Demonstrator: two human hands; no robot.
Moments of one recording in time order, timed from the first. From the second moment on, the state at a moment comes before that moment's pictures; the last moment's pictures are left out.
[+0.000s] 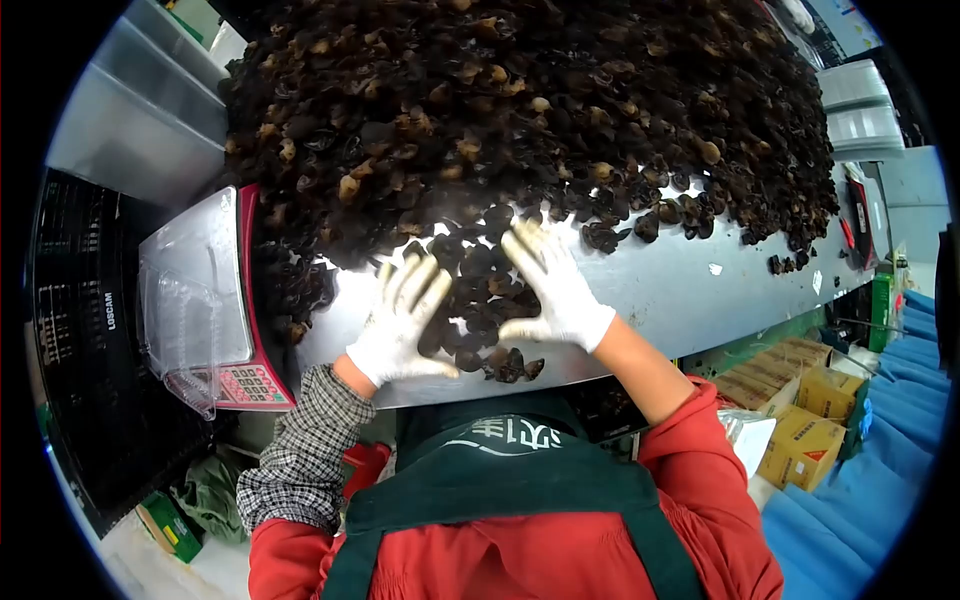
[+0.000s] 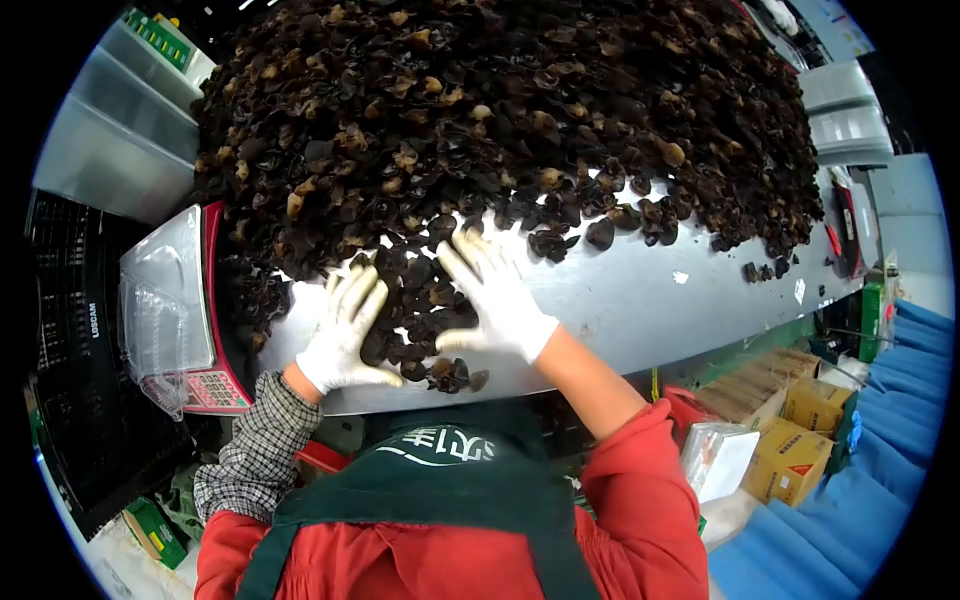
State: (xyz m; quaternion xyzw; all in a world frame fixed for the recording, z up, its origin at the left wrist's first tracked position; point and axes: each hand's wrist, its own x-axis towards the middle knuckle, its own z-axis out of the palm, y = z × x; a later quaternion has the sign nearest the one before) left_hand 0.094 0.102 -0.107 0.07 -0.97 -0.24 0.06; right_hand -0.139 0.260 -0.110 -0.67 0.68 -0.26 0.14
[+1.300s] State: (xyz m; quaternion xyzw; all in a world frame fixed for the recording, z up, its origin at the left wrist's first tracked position) left_hand 0.086 0.045 0.043 0.21 -0.69 -0.65 0.23; right_hand -0.085 0.137 0.049 -0.65 0.61 -0.41 0.20
